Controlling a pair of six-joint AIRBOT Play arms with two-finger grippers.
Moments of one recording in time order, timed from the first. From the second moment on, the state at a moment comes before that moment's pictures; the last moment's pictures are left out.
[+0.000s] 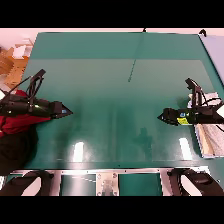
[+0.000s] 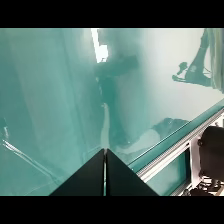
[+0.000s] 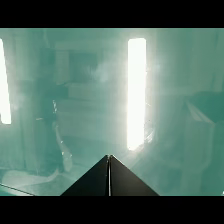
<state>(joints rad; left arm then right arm) 0.05 -0.91 0.84 0.77 -1.34 -1.28 -0.01 -0.75 0.73 -1.10 1.23 1.63</state>
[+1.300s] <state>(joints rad) 0.16 -0.95 0.95 1.58 -0.94 -1.44 -0.01 -0.75 0.73 -1.10 1.19 1.63</state>
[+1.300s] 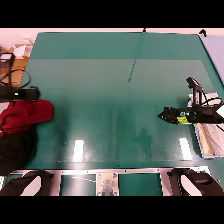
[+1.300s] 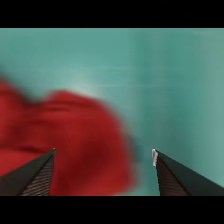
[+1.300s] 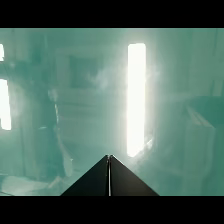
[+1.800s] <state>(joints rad) 0.38 -1.33 0.95 1.77 -0.92 -1.47 -0.01 -0.75 0.73 -1.10 1.10 1.63</state>
